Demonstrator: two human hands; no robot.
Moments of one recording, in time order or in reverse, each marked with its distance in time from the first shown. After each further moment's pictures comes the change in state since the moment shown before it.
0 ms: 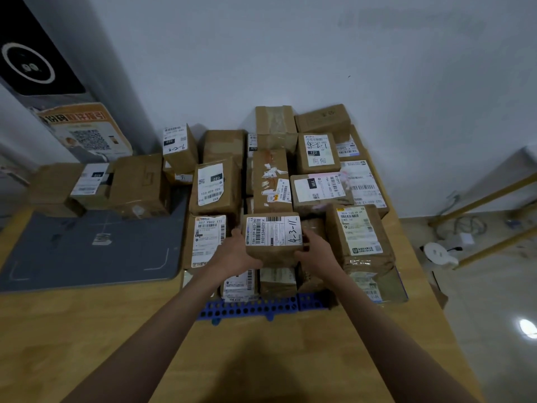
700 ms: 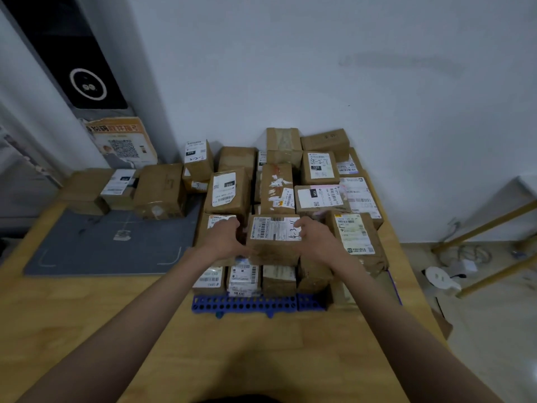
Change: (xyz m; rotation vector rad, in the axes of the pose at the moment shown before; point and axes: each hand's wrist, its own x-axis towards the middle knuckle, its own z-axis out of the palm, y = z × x) left_hand -0.061 -0.001 -0.039 0.146 0.159 0.063; right_hand -0.039 -0.055 -0.030 -0.348 -0.095 -0.144
